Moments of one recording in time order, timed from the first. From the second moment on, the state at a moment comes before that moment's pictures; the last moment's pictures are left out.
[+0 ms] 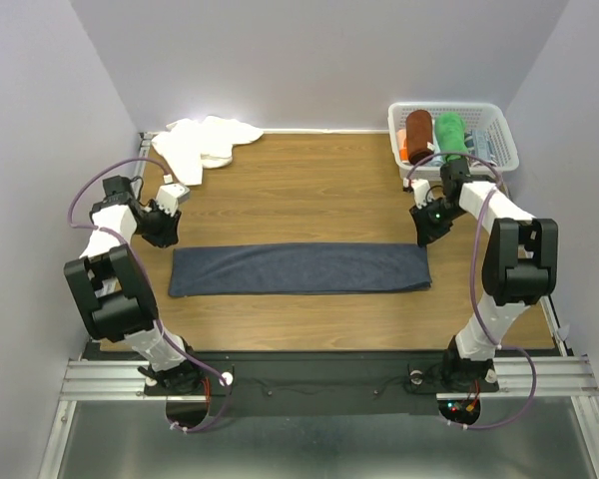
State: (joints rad) left arm 0.35 1.59 1.12 -0.72 0.52 0.90; right arm -0.03 1.80 1.30 -0.87 -0.38 -0.62
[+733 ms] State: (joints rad) left arm 0.34 1.77 1.10 -0.57 0.40 0.75; right arm -0.02 1.86 1.25 -0.77 -0.22 -0.58
